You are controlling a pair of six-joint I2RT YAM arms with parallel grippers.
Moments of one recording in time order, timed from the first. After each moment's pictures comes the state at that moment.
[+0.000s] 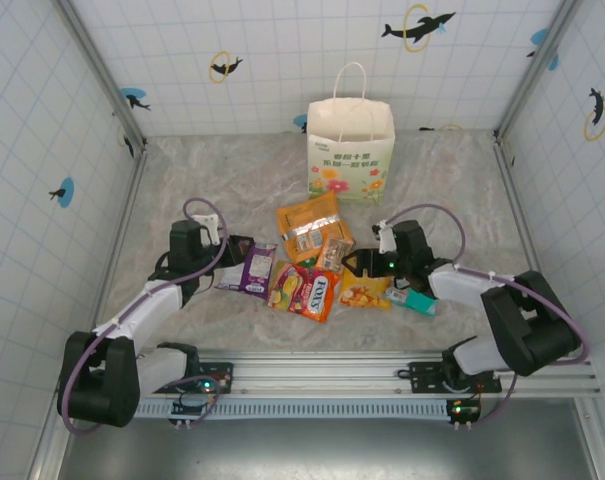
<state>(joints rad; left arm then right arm) -0.19 1.12 0.45 0.04 0.47 -0.41 0.48 1.42 0.50 0.19 -0.44 0.42</state>
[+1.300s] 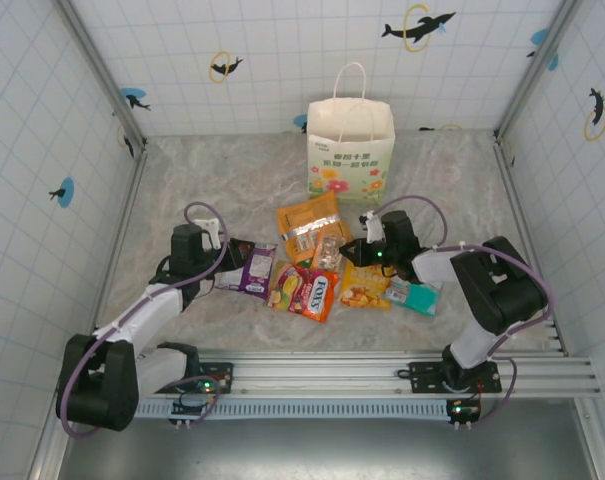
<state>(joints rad) -0.20 1.10 0.42 0.04 0.46 -0.42 0.48 1.66 0.59 0.40 -0.52 0.42</state>
